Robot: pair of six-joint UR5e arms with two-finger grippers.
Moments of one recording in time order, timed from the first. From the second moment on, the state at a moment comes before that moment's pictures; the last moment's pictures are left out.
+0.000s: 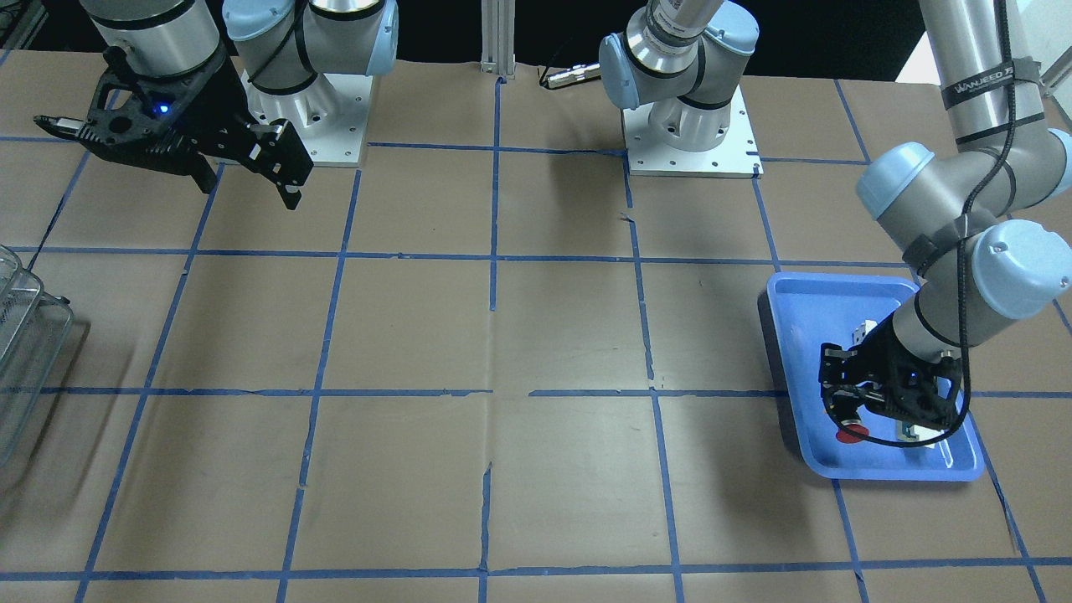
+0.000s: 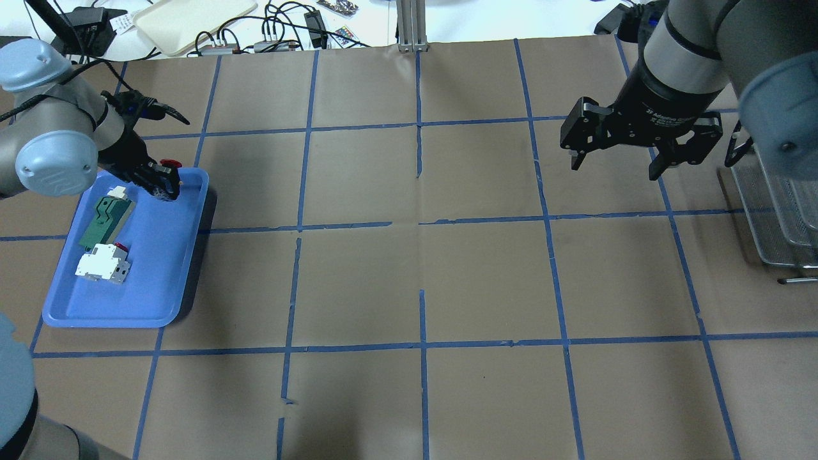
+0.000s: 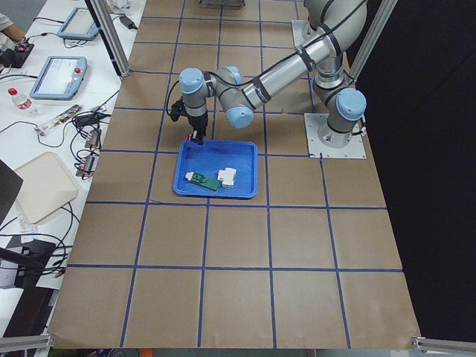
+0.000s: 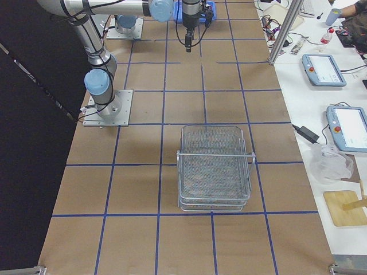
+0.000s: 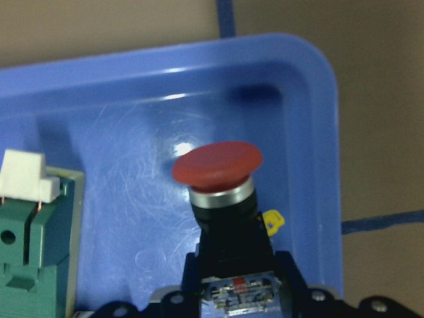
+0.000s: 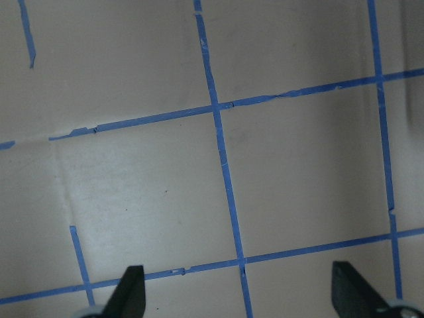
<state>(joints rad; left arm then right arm) -1.23 -1.91 -1.72 -1.07 1.57 0.67 1.55 -1.66 1.67 -1.60 -1.54 0.26</state>
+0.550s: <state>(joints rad) -1.43 -1.88 -1.56 -1.28 1.50 1.10 1.51 -1.65 1.67 -1.60 -1.23 0.71</state>
